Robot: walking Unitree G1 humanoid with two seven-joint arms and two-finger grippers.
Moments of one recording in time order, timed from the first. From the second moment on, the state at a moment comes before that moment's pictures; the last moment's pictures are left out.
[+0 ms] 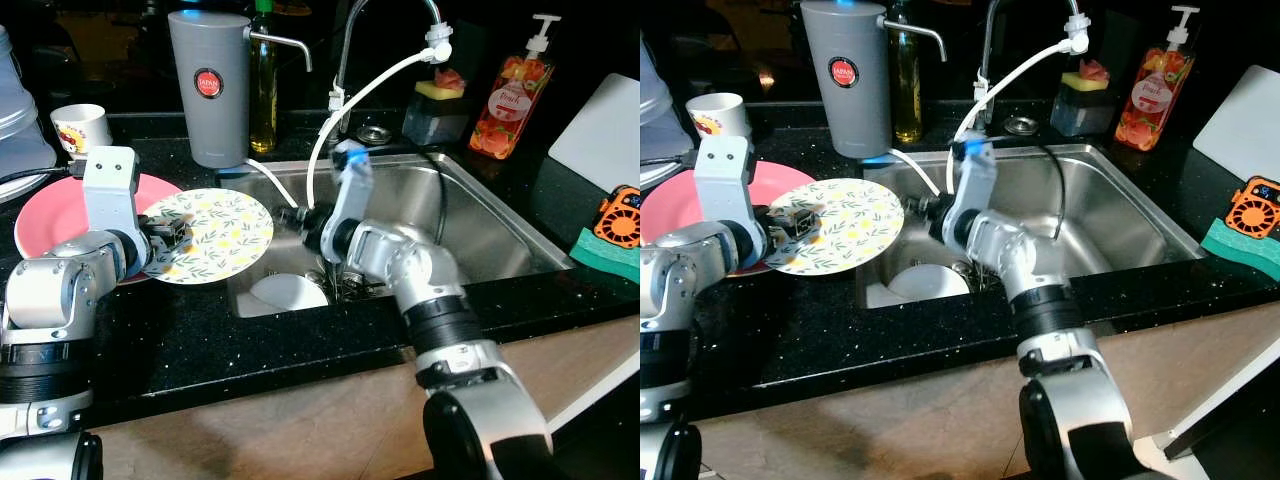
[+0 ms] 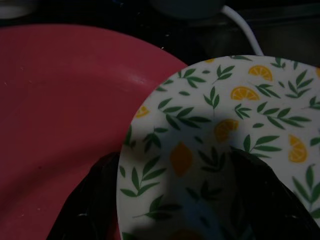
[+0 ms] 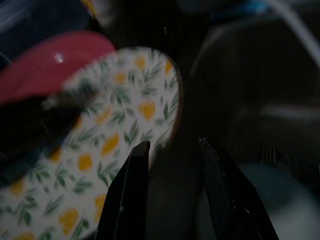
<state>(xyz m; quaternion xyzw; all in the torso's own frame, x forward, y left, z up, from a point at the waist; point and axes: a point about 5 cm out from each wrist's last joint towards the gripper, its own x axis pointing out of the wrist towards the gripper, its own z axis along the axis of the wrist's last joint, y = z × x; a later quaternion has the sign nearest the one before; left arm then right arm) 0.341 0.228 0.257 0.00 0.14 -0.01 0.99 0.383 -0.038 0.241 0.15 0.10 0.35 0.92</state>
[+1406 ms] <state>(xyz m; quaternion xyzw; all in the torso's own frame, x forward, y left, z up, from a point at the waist) 0.341 0.227 0.257 0.00 0.14 -0.02 0.99 0.374 -0.019 0.244 0.32 0.18 0.41 0.84</state>
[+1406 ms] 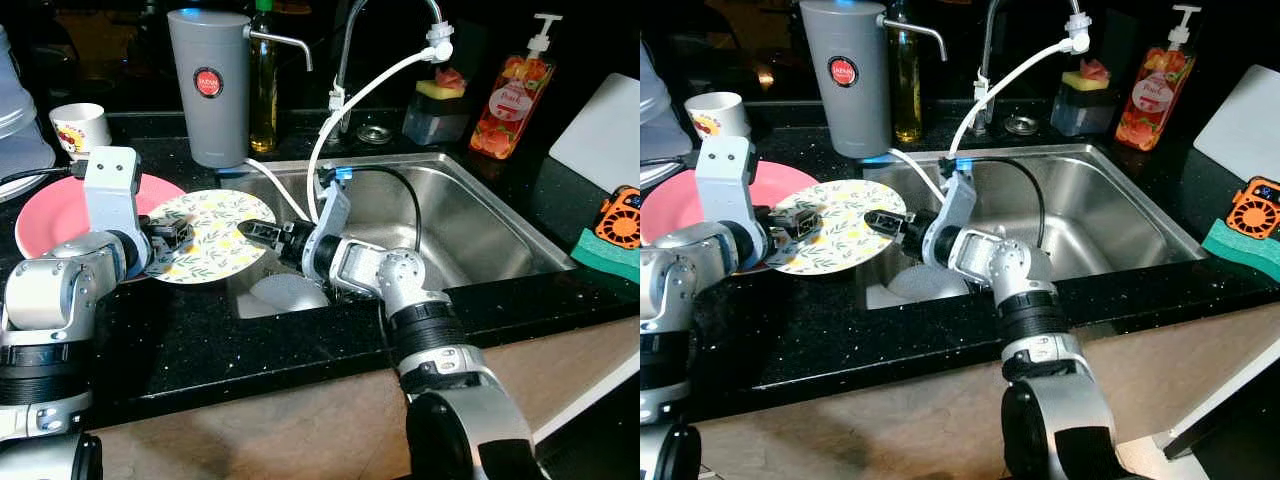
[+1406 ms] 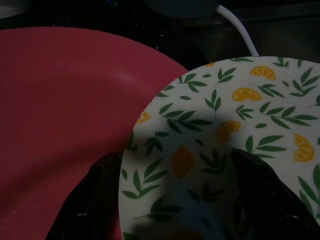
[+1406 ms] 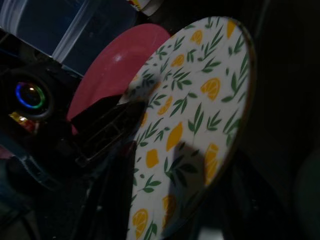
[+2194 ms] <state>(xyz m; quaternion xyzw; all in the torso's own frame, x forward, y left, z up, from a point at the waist) 0.343 0.229 0.266 0.02 0.08 -0.01 1.00 0.377 -0.031 0.247 0.40 0.18 0.38 0.81</state>
